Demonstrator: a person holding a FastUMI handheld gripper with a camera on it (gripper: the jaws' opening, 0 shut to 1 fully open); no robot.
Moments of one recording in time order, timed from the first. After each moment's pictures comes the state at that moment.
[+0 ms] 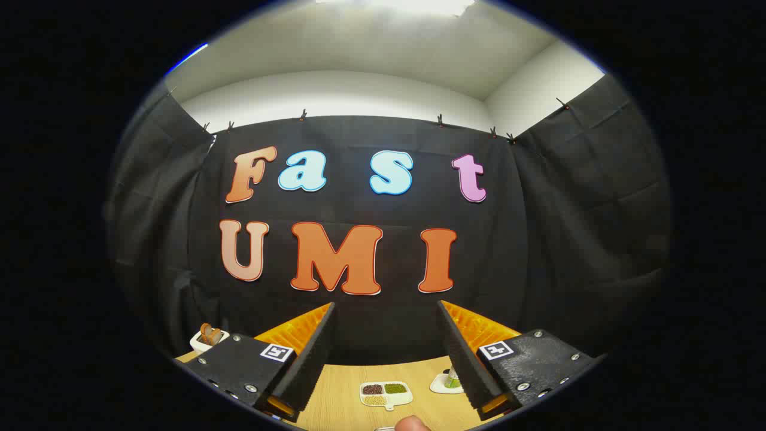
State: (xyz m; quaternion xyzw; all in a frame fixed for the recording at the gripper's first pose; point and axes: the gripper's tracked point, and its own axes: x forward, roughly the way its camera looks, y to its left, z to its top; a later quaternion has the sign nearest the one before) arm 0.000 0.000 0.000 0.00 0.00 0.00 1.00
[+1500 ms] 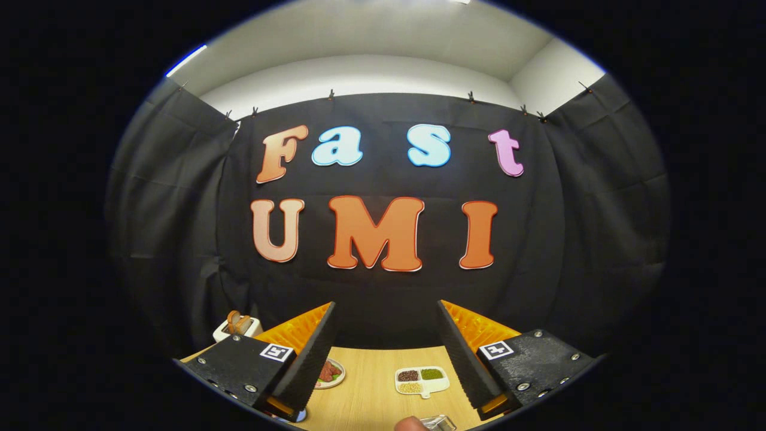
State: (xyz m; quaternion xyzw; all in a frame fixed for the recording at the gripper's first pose) arm -0.001 0.089 -0.060 0.00 0.07 0.08 0.99
